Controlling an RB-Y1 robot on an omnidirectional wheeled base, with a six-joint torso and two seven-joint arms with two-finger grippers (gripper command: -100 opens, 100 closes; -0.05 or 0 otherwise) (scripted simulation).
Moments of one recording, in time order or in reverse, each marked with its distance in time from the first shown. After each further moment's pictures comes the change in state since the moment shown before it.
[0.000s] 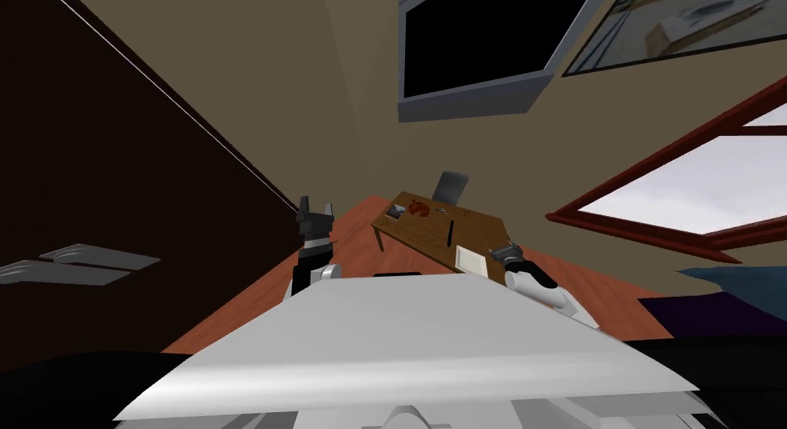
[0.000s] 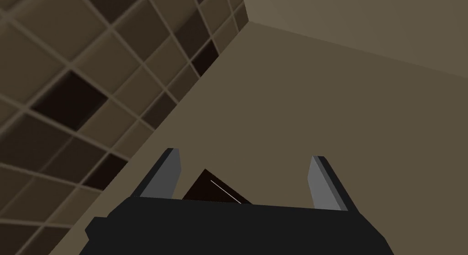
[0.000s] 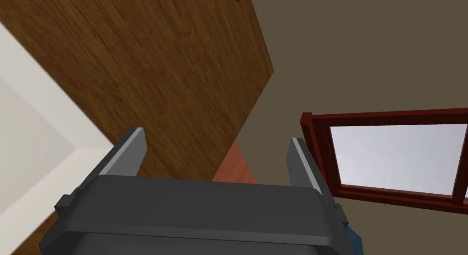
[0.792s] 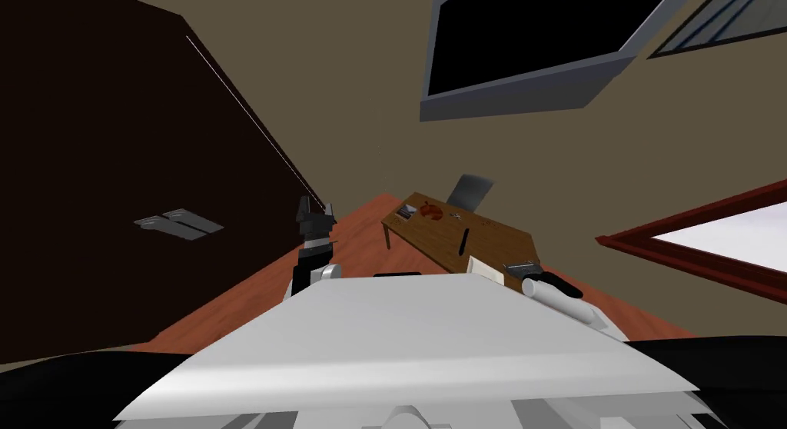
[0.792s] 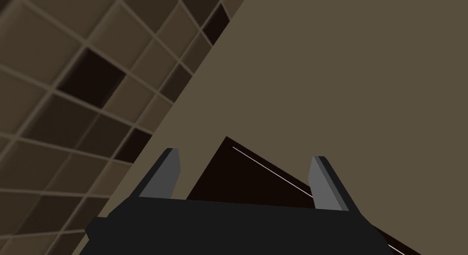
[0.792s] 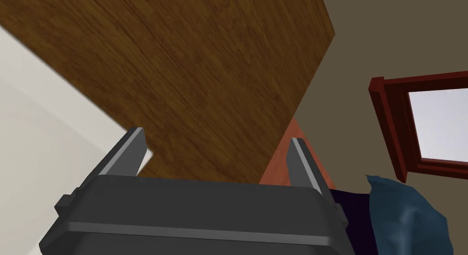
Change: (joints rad) left arm 0.000 0.000 0.000 0.000 0.000 0.000 0.000; right arm -0.014 -0.051 -0.095 0.180 -0.089 0.156 -0.153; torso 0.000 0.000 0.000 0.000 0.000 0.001
